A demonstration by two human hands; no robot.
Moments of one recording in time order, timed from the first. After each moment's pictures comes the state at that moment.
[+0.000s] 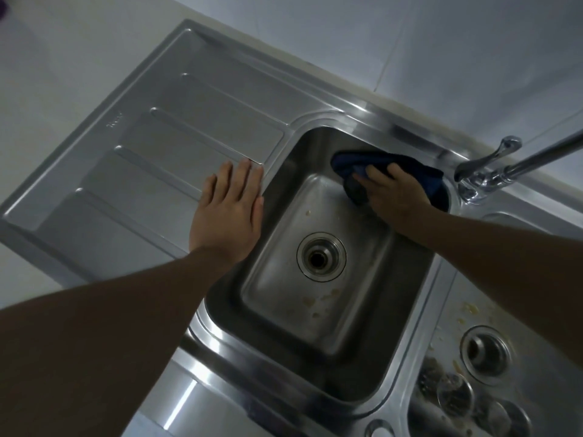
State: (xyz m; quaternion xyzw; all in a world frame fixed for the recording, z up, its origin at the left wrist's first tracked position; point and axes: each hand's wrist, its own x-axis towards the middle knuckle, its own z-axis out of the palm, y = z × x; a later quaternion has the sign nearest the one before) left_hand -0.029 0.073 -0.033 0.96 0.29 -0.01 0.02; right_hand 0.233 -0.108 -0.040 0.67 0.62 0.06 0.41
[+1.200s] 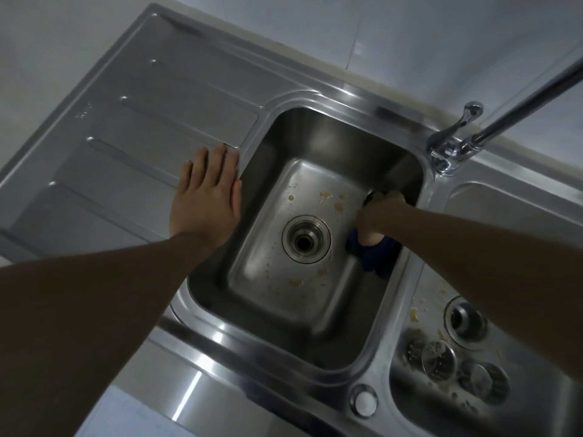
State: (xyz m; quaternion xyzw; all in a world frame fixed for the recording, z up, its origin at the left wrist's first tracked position) left_hand -0.027 0.070 -0.034 0.96 0.29 -0.01 0.01; right_hand 0.187 -0.125 -0.022 0.74 0.38 -0.36 0.42
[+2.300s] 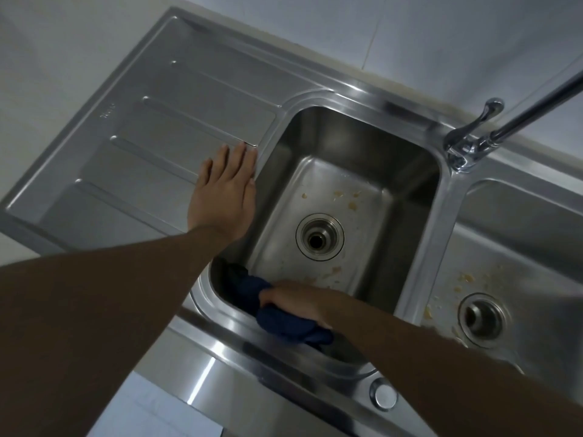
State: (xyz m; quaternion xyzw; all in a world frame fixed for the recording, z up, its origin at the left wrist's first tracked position) left_hand -0.032 0.079 -0.031 0.96 0.28 0.00 0.07; right_hand 0.004 -0.112 -0.039 0.64 0.26 -0.70 -0.17
